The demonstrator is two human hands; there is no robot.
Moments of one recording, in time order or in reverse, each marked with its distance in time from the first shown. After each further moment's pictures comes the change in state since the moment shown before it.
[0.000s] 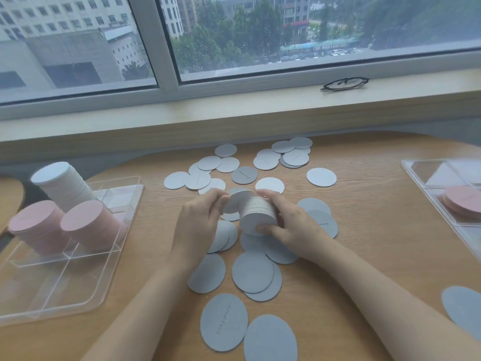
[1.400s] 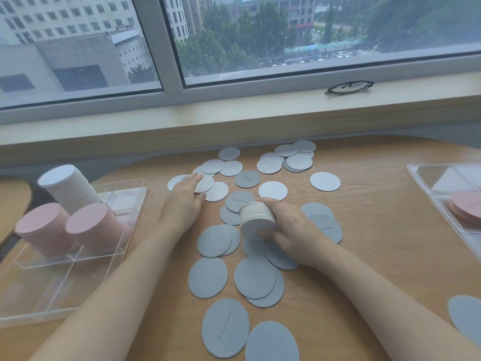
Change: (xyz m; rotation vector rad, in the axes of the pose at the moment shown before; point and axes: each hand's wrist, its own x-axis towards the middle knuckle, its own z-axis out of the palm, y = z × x) left_hand 0.063 -0.079 -0.007 0.330 -0.177 -0.213; right_hand 0.005 0.005 0.003 -0.207 -0.019 -0.074
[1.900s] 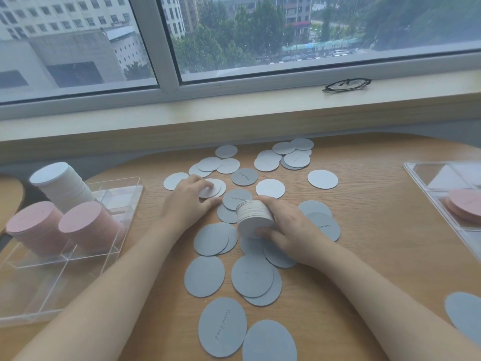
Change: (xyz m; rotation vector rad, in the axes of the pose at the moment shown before) left_hand 0.000 0.010 0.003 0.105 -0.044 0.103; right_hand -0.001 -0.001 0.000 -0.003 0.005 -0.011
